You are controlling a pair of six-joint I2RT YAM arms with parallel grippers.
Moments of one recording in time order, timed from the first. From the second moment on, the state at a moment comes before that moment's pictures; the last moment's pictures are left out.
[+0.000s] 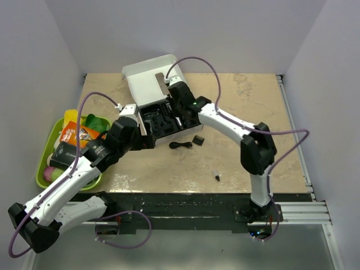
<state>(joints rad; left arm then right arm) -0.65 0.96 0.96 -0.69 -0.28 -0.57 0.74 2.03 1.76 -0.45 0.27 0.17</state>
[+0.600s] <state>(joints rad) -0.65 0.78 0.95 -0.75 -0.19 -0.57 0.74 1.30 0.93 -0.68 0.33 0.53</state>
